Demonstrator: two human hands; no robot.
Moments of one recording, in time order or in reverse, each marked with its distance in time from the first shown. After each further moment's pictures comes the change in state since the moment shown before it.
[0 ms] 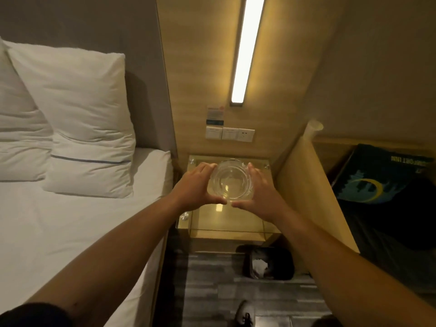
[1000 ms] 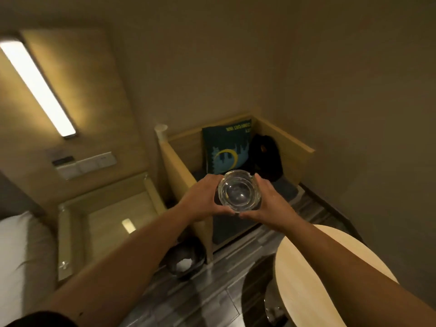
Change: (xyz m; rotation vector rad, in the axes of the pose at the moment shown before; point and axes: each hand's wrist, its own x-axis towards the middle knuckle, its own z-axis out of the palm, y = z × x) left_hand -0.036 0.429 0.207 -0.090 -0.285 0.569; right_hand -0.406 0.206 -0.212 0.024 0.386 0.418
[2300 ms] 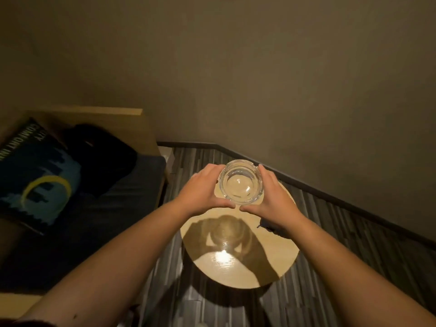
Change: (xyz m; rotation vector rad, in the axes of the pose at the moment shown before) left_hand 0.195 0.179 0.298 -0.110 -0.632 0.690; right_hand -0.167 0.249 -0.050 0.015 0.573 0.823
